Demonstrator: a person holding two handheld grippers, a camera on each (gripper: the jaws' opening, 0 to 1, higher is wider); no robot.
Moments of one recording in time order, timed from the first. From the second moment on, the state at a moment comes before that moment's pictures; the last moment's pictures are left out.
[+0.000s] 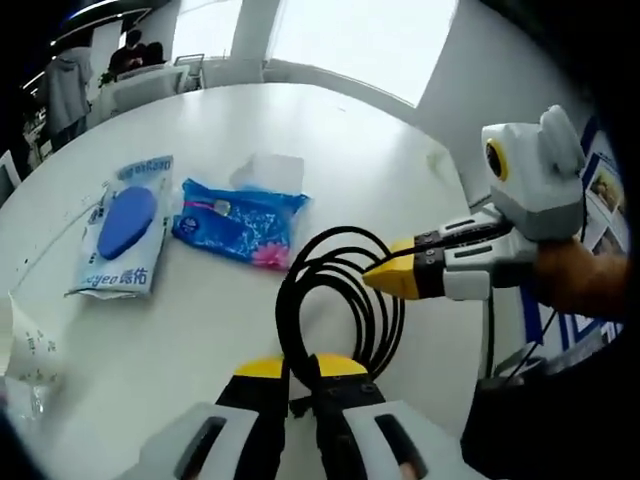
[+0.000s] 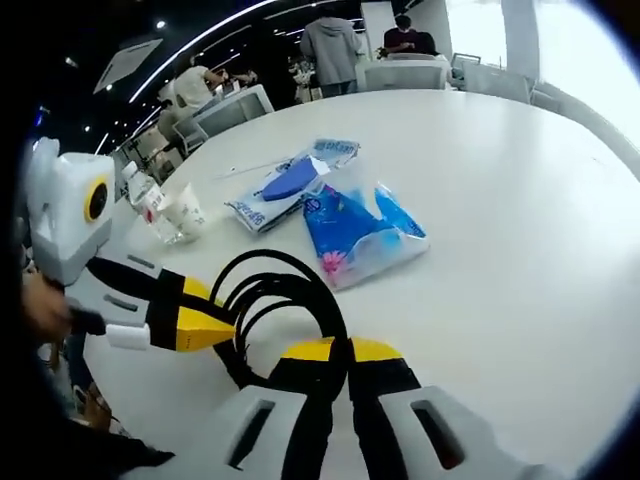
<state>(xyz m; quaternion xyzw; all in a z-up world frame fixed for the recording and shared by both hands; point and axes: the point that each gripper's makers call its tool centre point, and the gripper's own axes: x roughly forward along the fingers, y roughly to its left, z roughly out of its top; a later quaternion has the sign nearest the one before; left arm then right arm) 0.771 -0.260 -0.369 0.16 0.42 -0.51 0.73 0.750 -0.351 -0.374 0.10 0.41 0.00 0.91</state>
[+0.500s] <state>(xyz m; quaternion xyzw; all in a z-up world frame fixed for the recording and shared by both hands) 0.767 -0.306 -0.367 0.18 0.43 -0.55 0.70 0.739 -0.393 -0.372 0.11 0.43 -0.03 0.90</state>
